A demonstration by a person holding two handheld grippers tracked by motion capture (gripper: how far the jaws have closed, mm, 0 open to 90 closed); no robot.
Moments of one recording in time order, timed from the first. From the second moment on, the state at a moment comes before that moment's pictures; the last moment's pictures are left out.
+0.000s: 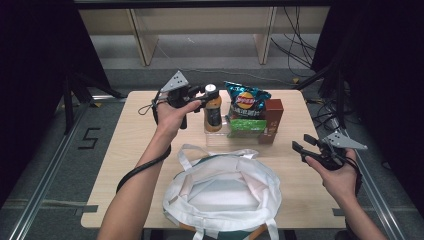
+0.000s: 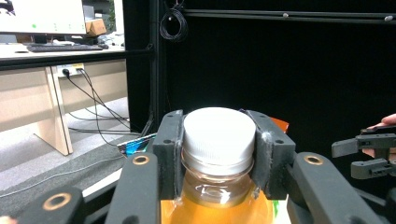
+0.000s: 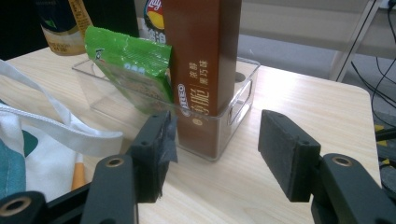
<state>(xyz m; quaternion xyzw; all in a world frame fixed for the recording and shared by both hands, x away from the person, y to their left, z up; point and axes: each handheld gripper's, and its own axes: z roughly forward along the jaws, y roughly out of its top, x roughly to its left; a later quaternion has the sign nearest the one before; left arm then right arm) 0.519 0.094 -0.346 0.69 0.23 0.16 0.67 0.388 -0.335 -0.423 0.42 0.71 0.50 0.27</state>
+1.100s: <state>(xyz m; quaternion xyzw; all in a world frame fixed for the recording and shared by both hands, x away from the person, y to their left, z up) 0.525 0.091 -0.351 0.69 0.24 0.16 0.66 0.386 -0.334 -0.423 0.42 0.71 0.50 0.26</state>
